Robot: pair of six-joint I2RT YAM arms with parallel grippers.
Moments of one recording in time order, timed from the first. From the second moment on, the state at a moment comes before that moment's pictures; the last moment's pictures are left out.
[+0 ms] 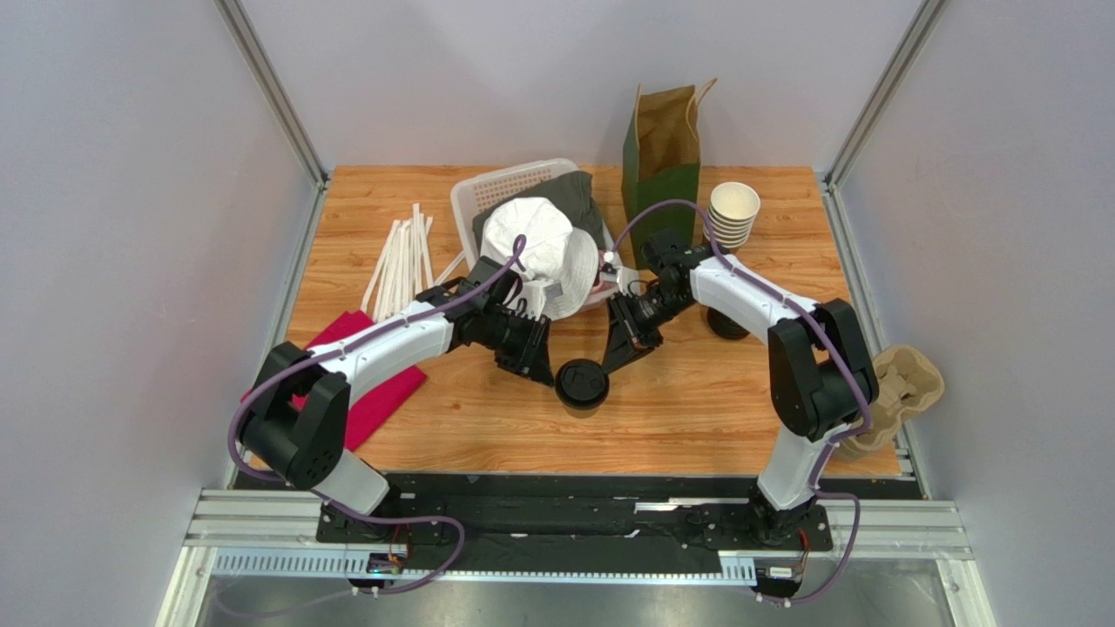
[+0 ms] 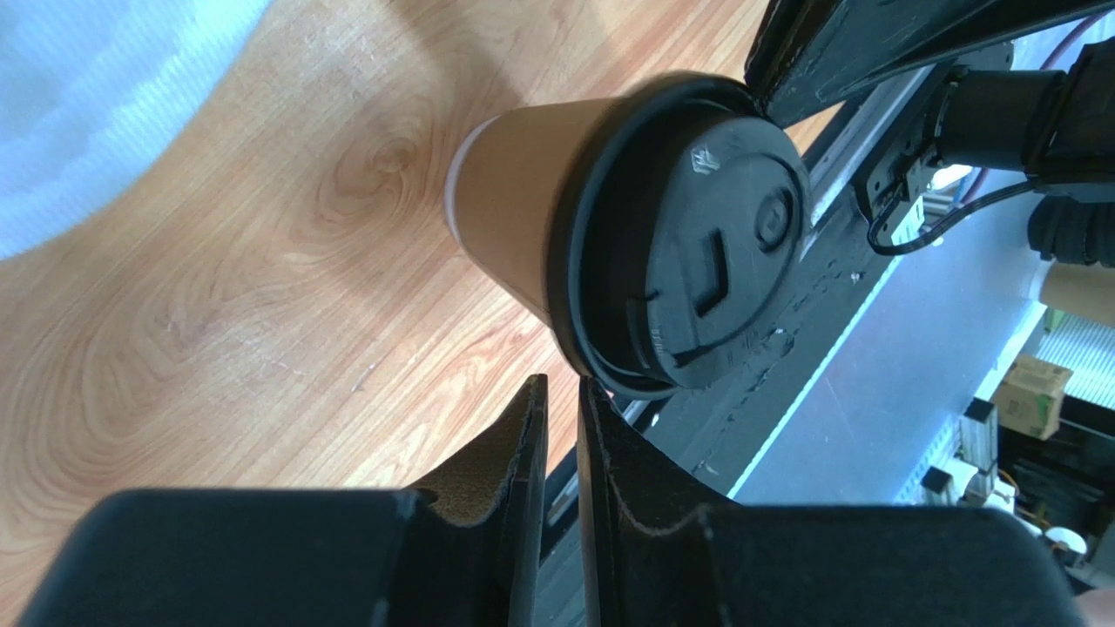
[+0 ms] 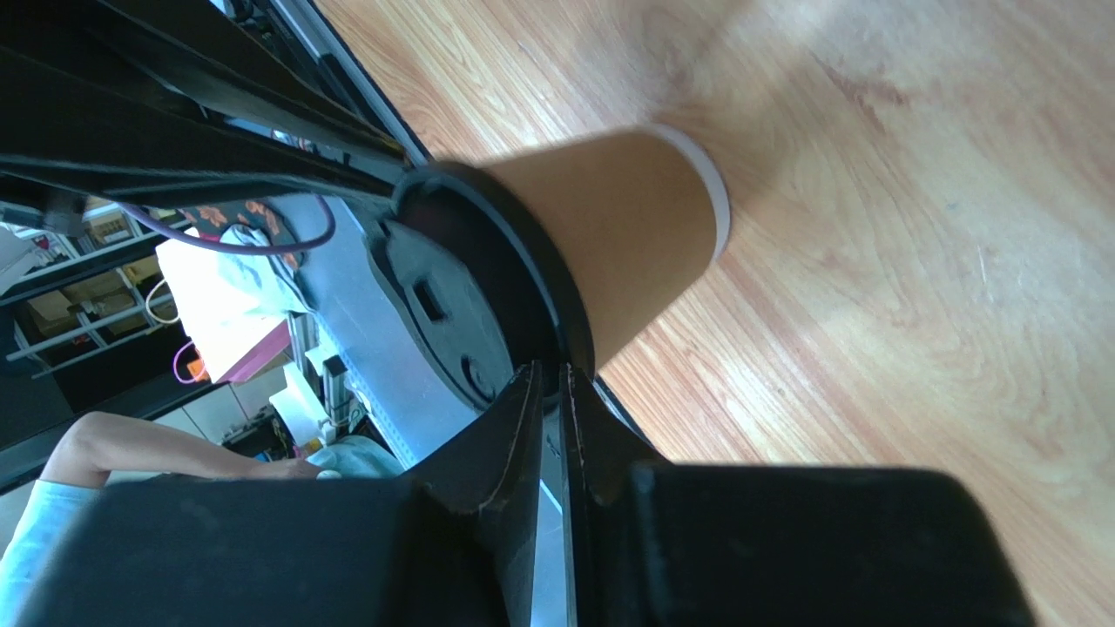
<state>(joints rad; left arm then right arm) -0.60 1.53 0.99 -0.50 0.61 -0.23 0.43 1.79 1.28 -0.87 -0.83 0.08</state>
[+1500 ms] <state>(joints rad) -0.42 1.25 0.77 -0.20 0.75 -0.46 0.60 1.50 0.95 -0.72 -0.84 0.10</state>
